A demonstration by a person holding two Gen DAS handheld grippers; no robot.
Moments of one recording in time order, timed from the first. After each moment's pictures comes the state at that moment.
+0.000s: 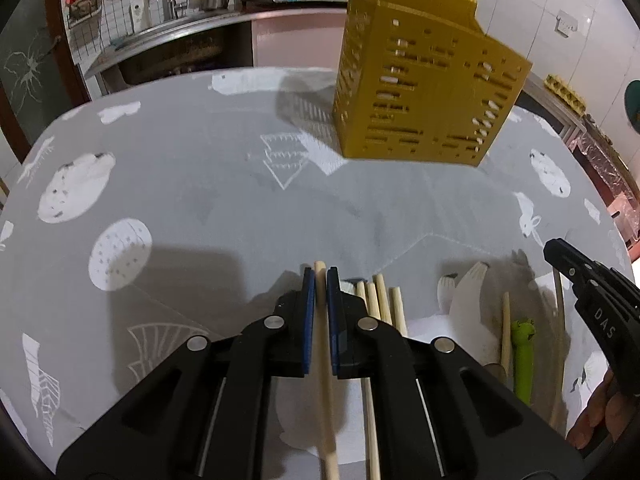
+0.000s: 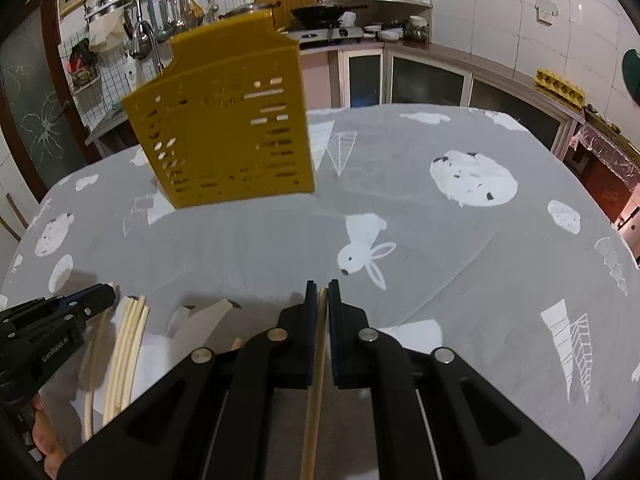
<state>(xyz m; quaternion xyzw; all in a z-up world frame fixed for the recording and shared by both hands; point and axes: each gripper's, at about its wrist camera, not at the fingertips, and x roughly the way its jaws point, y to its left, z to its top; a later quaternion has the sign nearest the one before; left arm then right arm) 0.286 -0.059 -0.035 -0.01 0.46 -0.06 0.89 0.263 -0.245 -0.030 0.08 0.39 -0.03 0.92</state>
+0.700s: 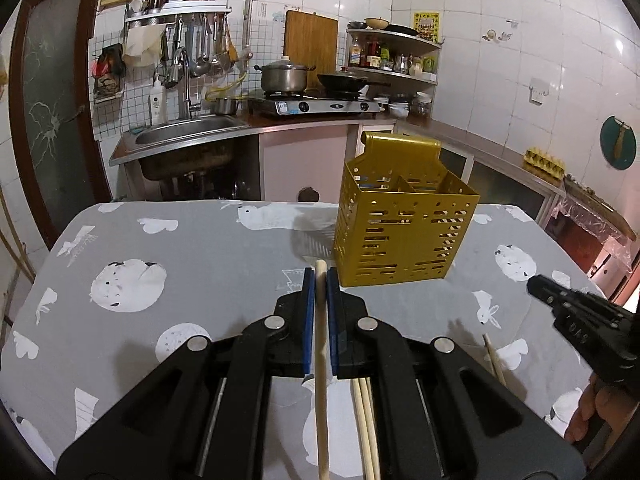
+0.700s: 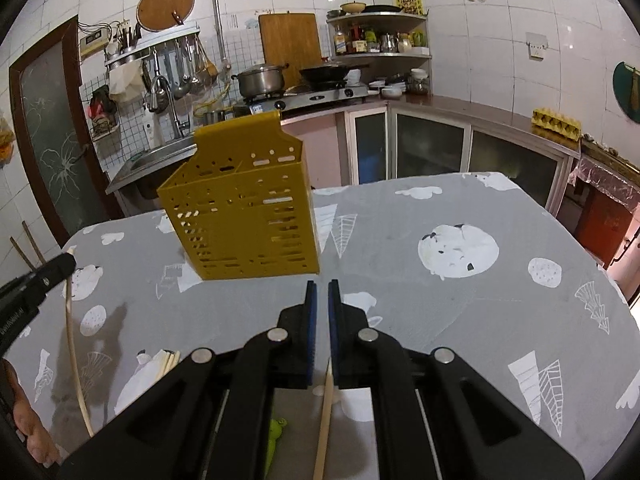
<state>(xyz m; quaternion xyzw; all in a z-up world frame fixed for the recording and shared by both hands) 0.247 -0.043 0.053 -0.02 0.28 -0.07 0.96 0.250 -0.256 0.017 0.08 0.31 -0.02 0.95</state>
